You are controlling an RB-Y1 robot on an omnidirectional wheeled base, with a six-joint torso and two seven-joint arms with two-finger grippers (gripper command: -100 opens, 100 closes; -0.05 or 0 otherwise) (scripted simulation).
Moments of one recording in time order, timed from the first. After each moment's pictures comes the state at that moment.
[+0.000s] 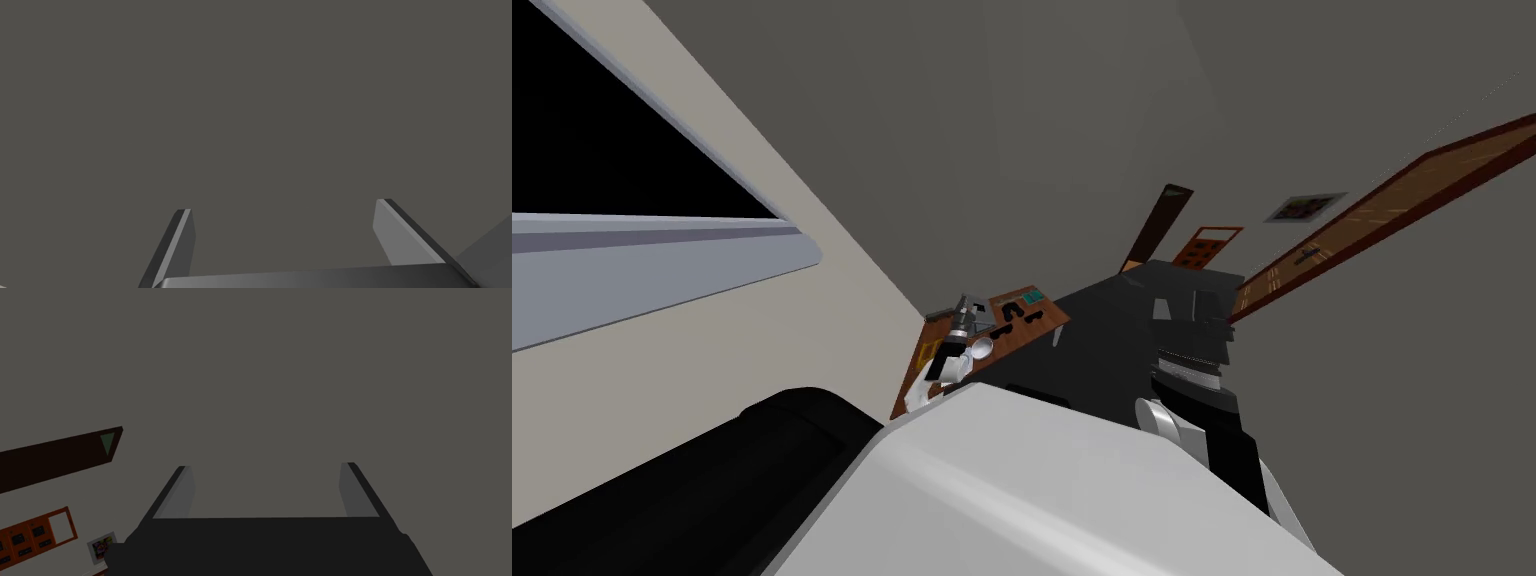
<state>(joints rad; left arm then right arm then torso) 0.45 0.19 0.15 -1.99 0.17 -0.32 0.12 0.51 -0.04 -0.05 -2.38 0.00 -0.42 0.01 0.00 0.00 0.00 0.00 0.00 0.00</state>
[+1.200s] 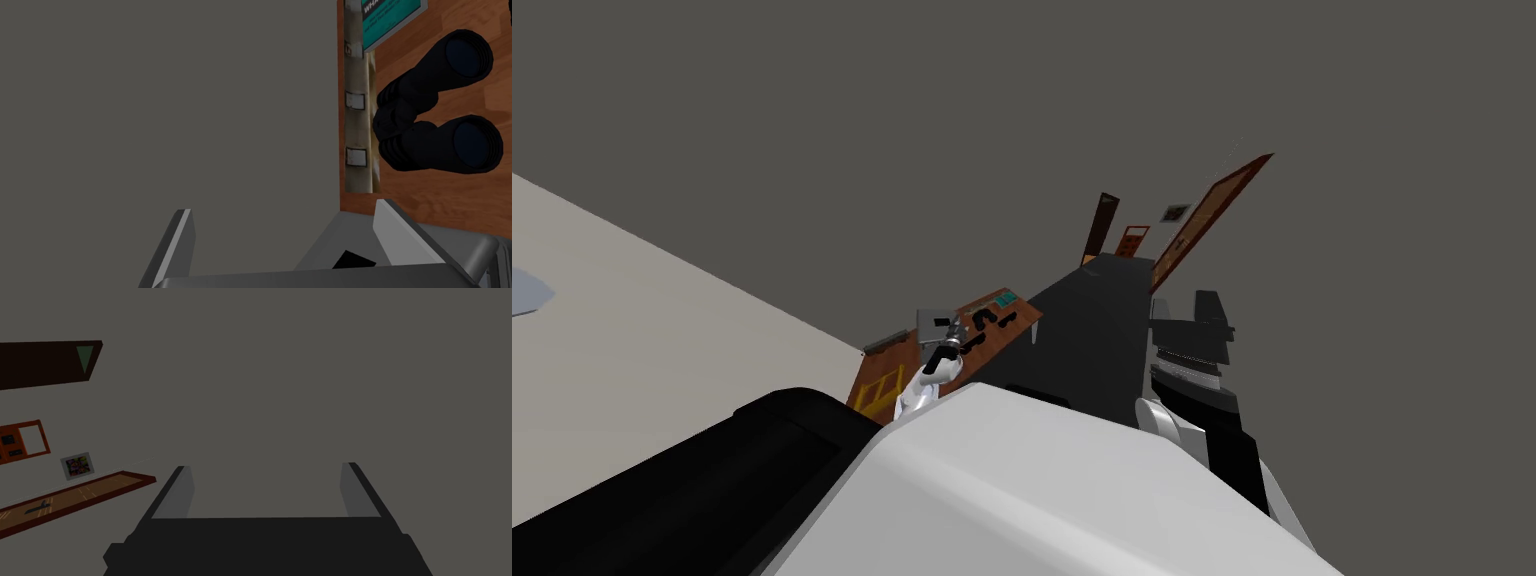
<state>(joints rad) 0.37 0.25 0.27 -1.65 0.26 -0.08 0.26 0.51 -0.04 -0.05 -2.38 0.00 -0.42 0.01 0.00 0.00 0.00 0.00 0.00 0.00</state>
